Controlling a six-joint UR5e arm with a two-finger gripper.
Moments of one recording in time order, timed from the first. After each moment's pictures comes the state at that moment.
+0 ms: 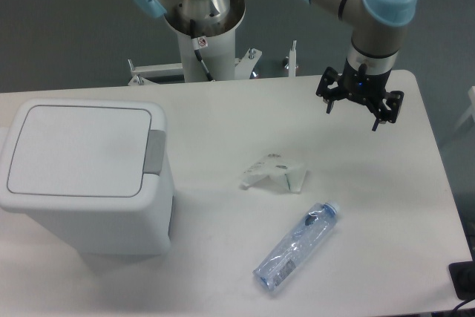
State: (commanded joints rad) arm 2.76 -1.77 -1.66 -1.19 1.54 1.28
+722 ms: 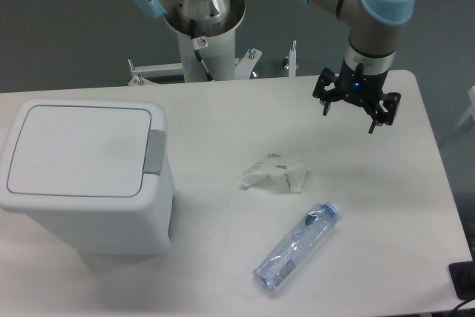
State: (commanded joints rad) arm 2.75 -1.75 -1.67 -1.18 1.45 1.17
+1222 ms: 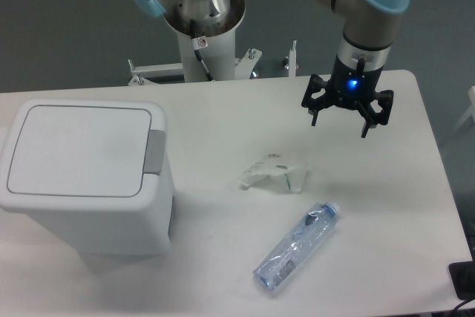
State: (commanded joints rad) arm 2.72 -1.73 -1.61 -1.17 1.33 0.97
